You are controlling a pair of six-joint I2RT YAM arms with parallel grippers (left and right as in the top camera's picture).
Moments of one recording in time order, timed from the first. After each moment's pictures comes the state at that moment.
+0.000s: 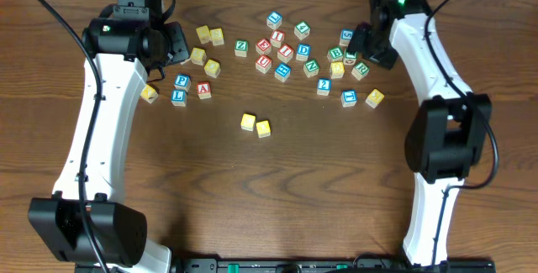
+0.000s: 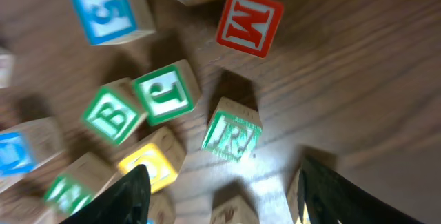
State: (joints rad) left arm -0.07 1.70 1.70 -1.05 -0.06 -0.33; right arm 0.13 2.29 2.01 -1.06 0.04 0.58
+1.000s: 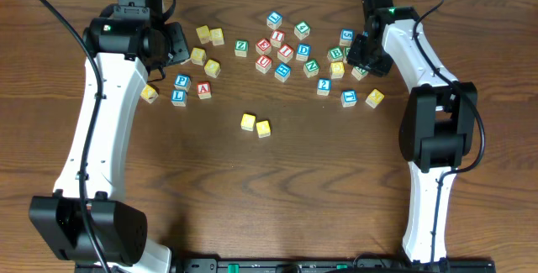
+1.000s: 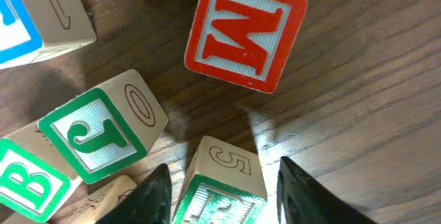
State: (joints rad) left arm -0.07 1.71 1.70 -1.05 -0.06 -0.33; right arm 0.12 2.38 2.00 -1.01 0.04 0.58
